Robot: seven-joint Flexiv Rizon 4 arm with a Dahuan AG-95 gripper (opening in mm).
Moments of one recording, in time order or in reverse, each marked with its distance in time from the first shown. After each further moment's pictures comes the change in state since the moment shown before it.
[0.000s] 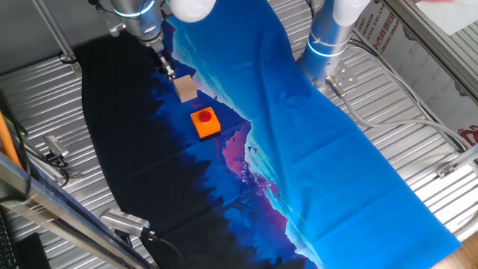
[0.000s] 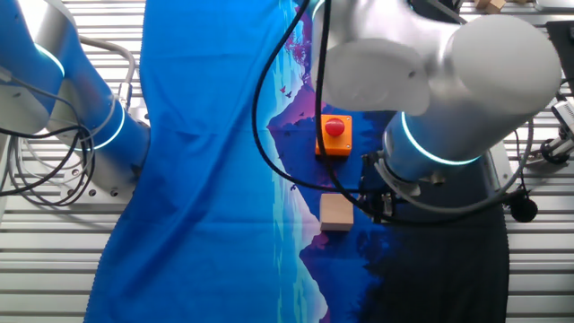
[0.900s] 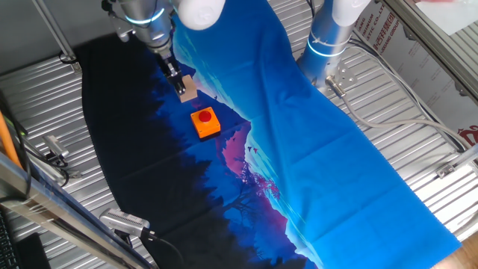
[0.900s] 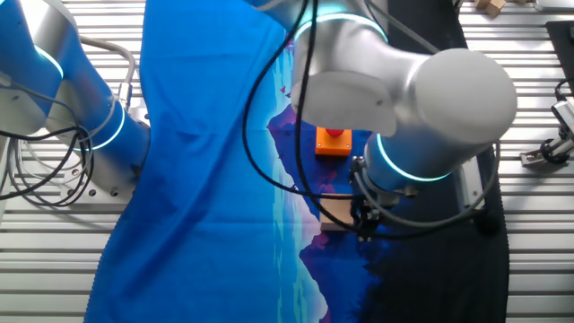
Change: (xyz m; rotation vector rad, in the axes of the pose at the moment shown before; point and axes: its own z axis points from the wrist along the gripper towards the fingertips) arm -0.001 0.009 0.034 -0.019 -0.030 0.068
